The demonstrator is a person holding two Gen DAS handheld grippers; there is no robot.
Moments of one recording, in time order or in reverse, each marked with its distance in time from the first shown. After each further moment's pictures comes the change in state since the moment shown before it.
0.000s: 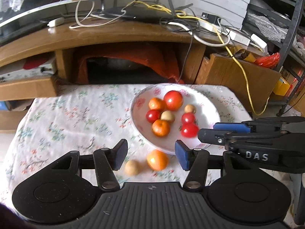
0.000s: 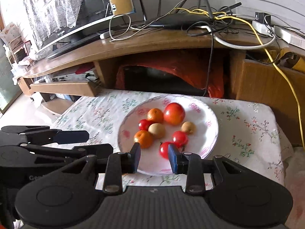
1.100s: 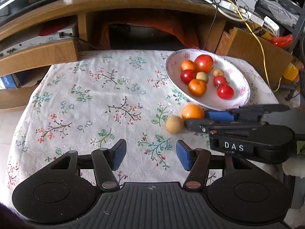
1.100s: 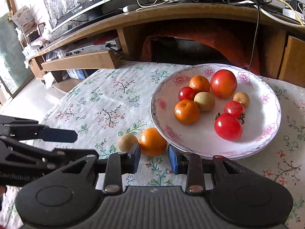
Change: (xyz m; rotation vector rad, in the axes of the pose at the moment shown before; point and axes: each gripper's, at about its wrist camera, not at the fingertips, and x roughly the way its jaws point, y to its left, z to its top) left arm 0.010 0.051 -0.039 -0.001 0.117 0.032; right arm 0.070 0.045 -0.039 -0.067 0.047 0.084
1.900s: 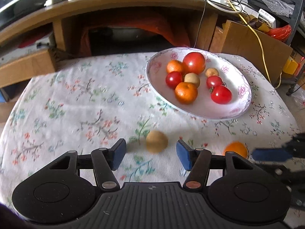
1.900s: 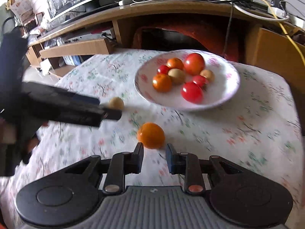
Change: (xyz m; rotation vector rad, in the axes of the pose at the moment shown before) left arm 0.039 -0.031 0.016 0.059 -0.041 0.004; right arm -0.065 -0.020 -0.038 -0.034 0.071 -0.065
